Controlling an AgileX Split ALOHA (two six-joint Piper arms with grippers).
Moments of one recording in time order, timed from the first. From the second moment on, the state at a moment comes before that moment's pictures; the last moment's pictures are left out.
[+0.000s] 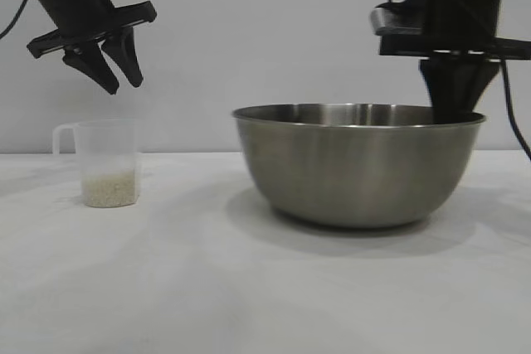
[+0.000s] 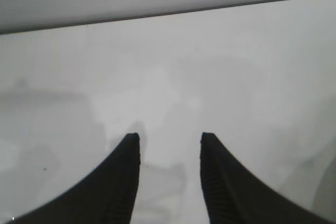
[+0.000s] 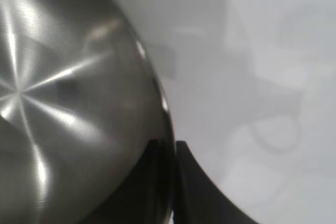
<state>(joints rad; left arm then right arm) -0.10 2.16 -1.75 -0.46 0.65 0.31 0.33 2.10 -1.66 0.06 1.19 -0.12</state>
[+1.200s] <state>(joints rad) -0.10 2.16 -1.75 -0.46 0.65 0.31 0.46 1.41 -0.79 -0.01 0.27 -0.12</state>
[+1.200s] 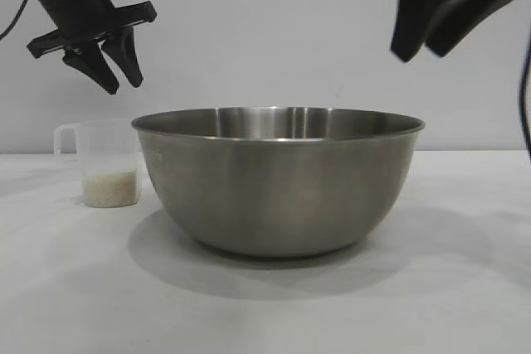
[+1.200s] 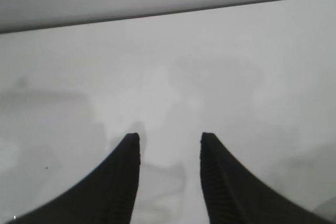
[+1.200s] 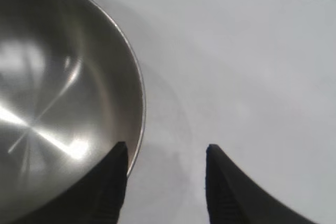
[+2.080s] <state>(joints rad) -0.10 2.16 -1.75 -0.46 0.65 0.31 0.44 0.46 -0.57 -0.04 1.08 0.02</state>
